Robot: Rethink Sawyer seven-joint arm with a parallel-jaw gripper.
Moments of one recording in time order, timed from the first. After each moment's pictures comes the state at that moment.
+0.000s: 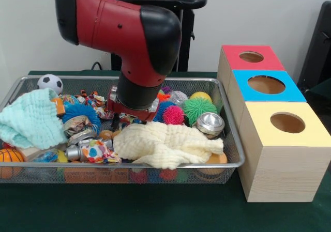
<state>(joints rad) -0.21 -0.32 -0.14 1.33 -0.25 0.75 1.79</state>
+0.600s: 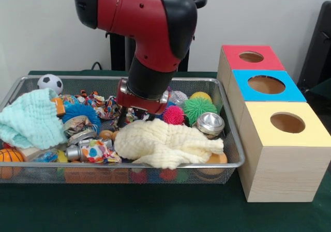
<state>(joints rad) -0.17 -0.39 -0.14 1.41 -0.30 0.62 1.79</state>
